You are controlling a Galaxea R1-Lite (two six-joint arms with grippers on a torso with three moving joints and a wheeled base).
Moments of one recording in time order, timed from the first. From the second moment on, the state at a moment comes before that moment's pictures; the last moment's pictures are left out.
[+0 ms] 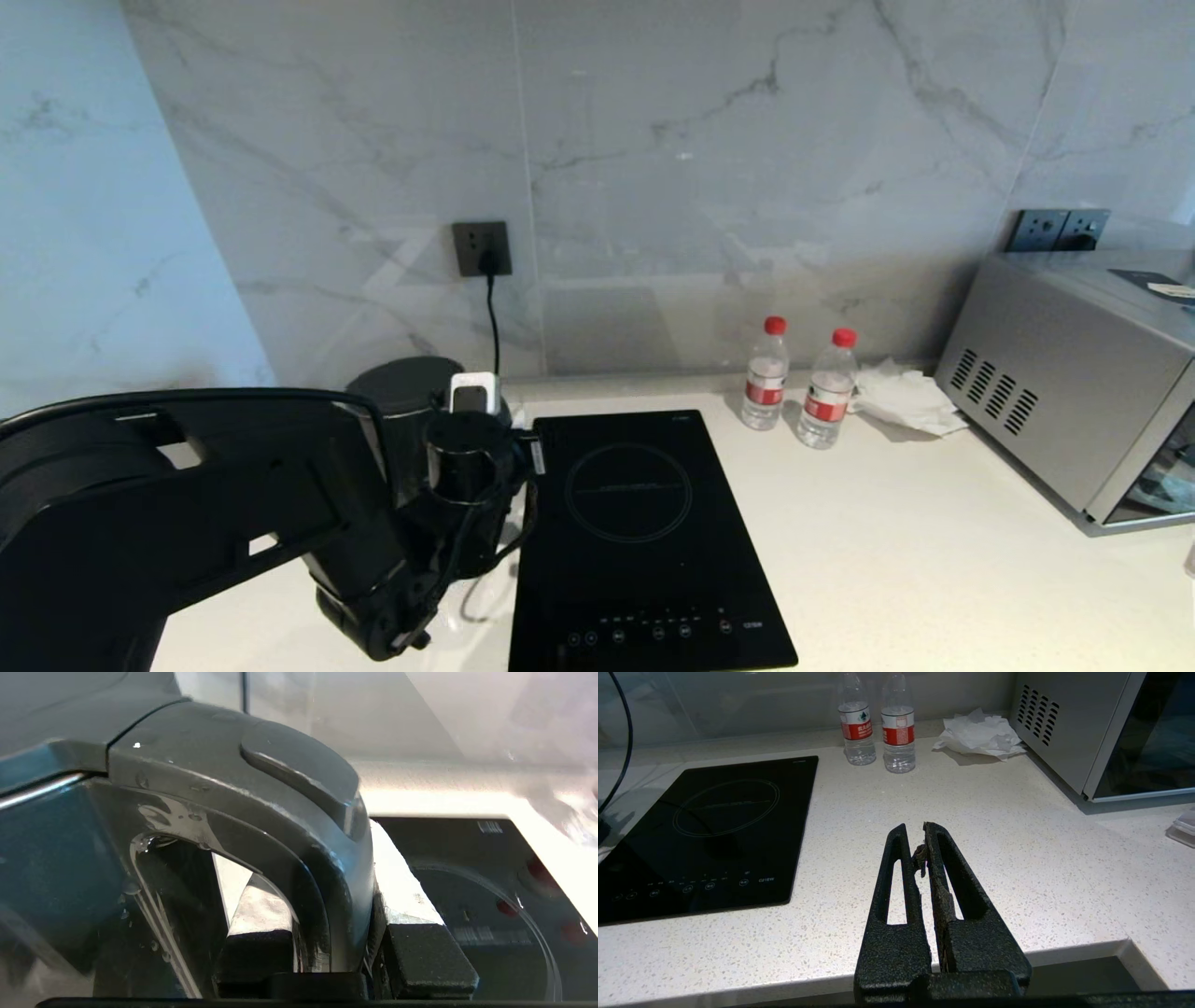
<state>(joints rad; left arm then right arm) -0.56 2.25 -0.76 -1.36 0.55 -0.15 0.00 0.00 0.00 0.00 -0.01 0.02</state>
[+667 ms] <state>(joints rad) -0.53 2.18 -0.63 -1.35 0.54 -0.14 0.00 0.00 0.00 0.00 -0.01 0.02</state>
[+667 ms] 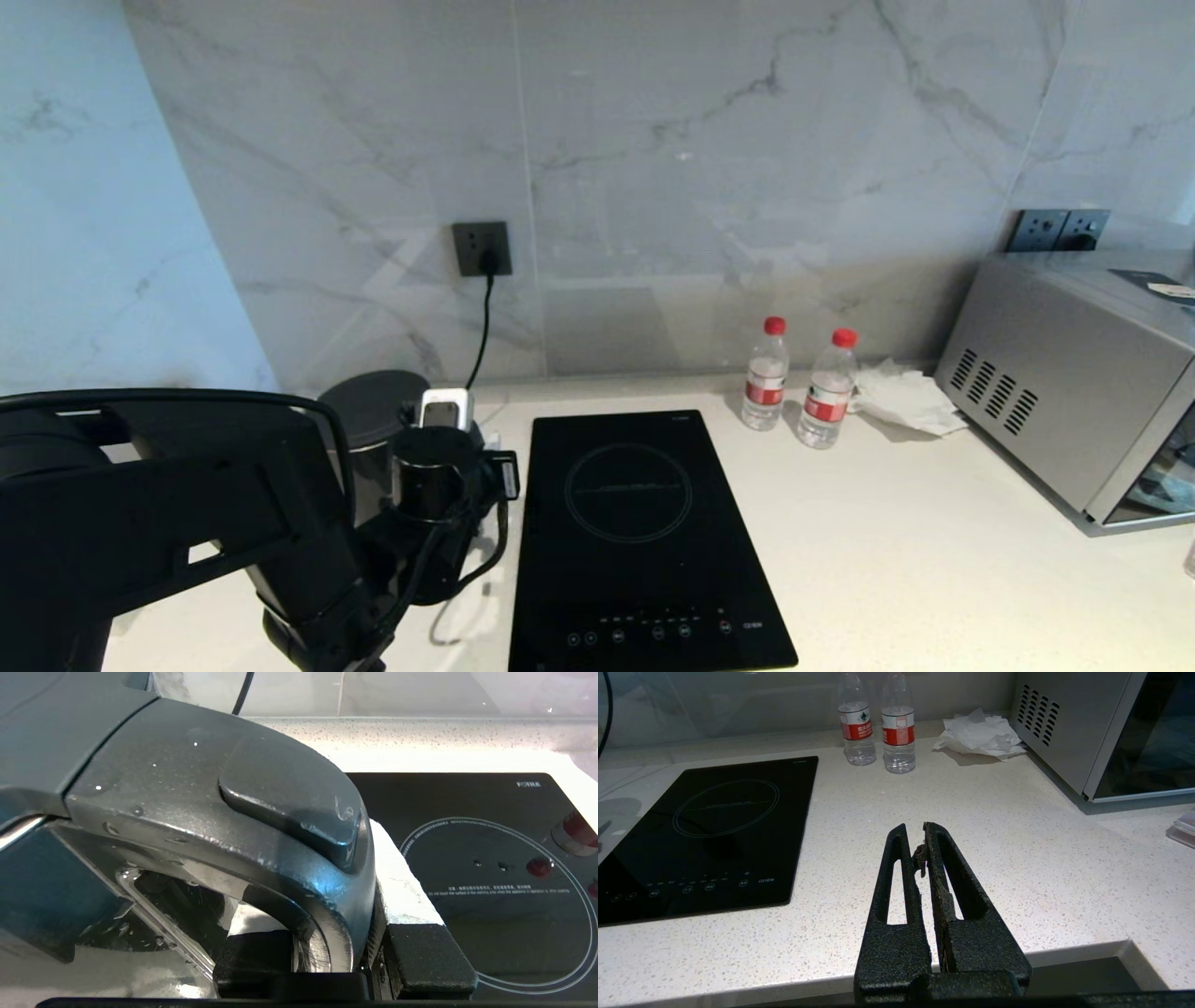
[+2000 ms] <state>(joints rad) -0.57 2.25 -0.53 -1.52 0.50 -0.01 0.00 0.00 0.00 0.00 -0.01 0.02</state>
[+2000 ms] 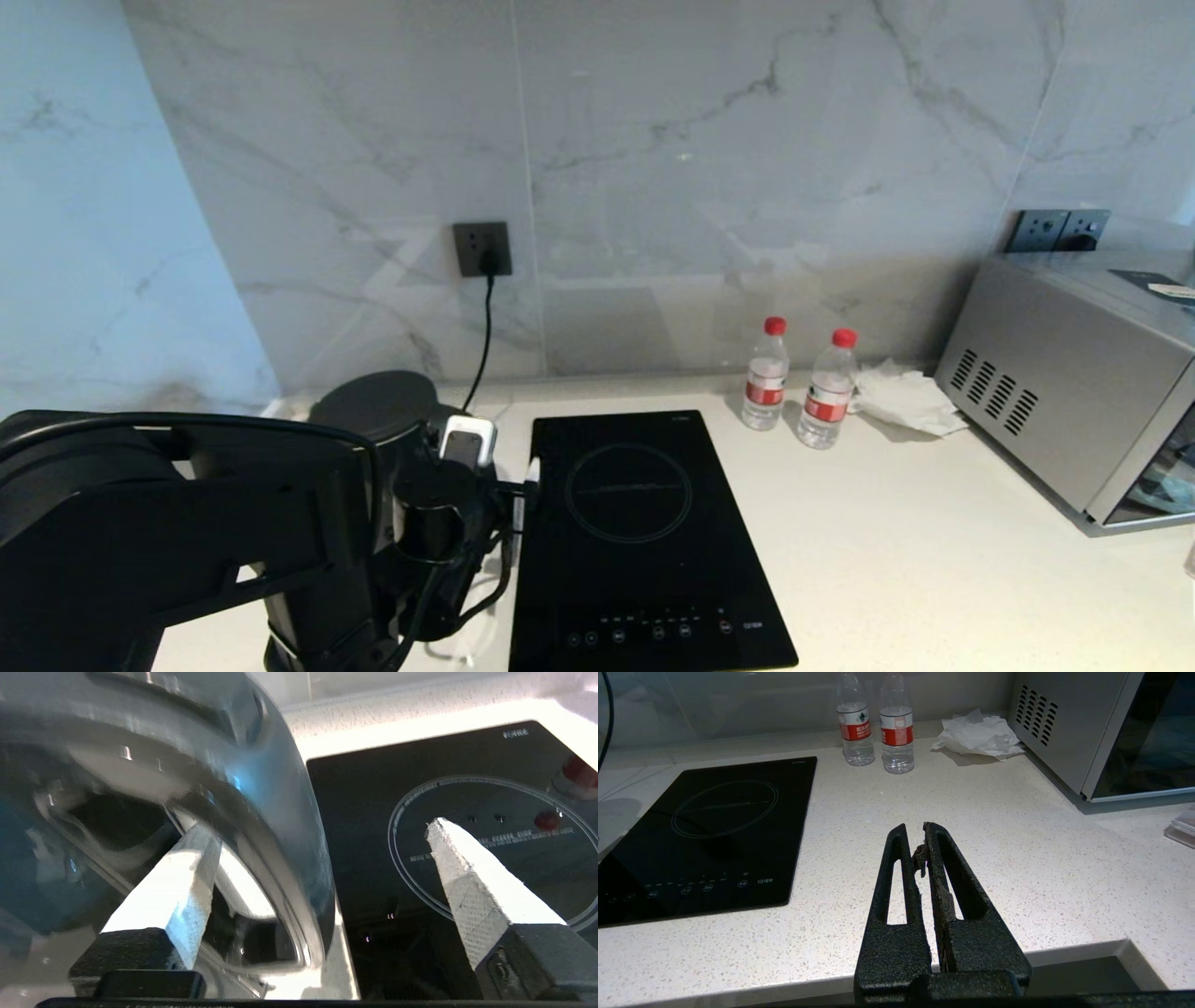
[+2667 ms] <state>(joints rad) -0.57 2.16 -0.41 -1.52 0.49 -0.08 0.00 0.00 0.00 0.00 -0.01 0.02</state>
